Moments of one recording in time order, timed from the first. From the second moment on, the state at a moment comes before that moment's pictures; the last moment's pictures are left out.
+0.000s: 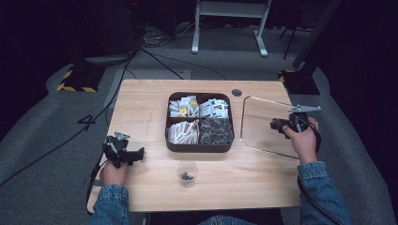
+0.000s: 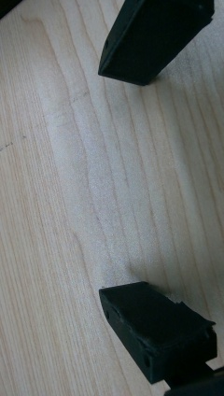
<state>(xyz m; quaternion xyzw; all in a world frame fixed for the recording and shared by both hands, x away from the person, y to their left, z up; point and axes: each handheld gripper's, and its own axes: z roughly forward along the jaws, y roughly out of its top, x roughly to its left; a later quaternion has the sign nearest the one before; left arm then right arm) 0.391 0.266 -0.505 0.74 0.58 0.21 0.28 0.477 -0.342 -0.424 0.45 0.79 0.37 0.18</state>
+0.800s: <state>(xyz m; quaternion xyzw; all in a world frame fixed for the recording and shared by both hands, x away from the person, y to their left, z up) 0.395 0.263 -0.505 0.73 0.59 0.21 0.28 0.453 -0.331 -0.395 0.43 0.78 0.42 0.19</state>
